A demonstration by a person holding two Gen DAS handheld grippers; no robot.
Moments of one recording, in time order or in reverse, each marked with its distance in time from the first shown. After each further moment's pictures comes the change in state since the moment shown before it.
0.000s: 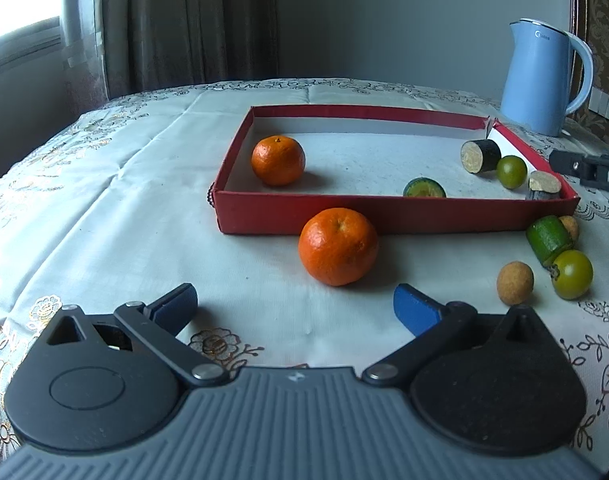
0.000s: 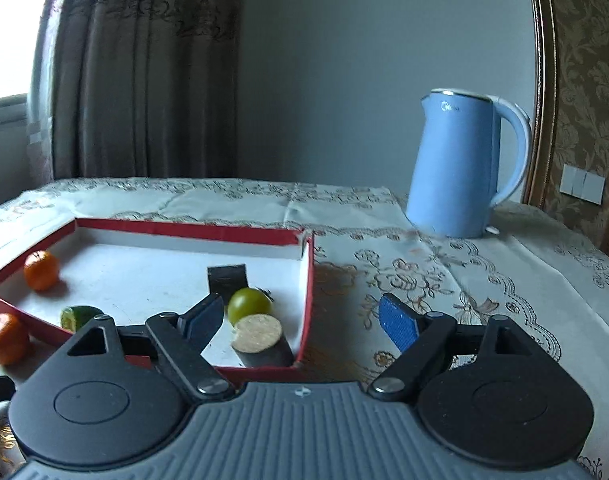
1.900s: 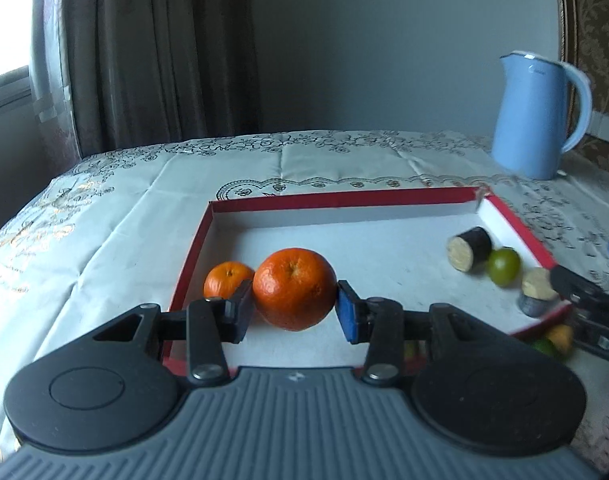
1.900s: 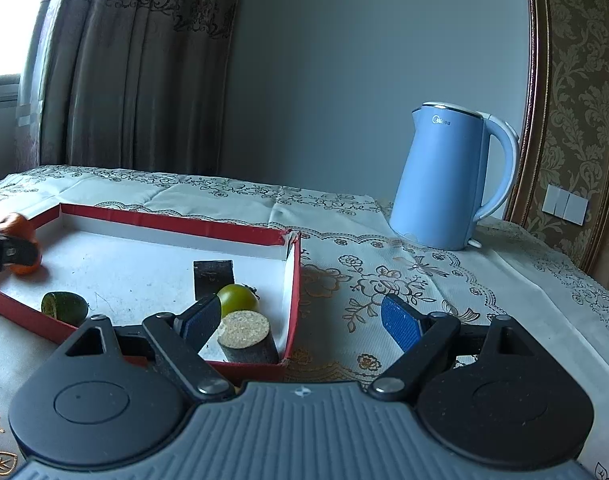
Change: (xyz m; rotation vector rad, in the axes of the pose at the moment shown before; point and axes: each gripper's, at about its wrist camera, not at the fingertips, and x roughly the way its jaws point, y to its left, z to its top) left arm 0.035 -0.026 0.084 0.051 -0.079 -0.022; right arm -0.003 0.009 -0.006 -0.060 -0.026 -0.065
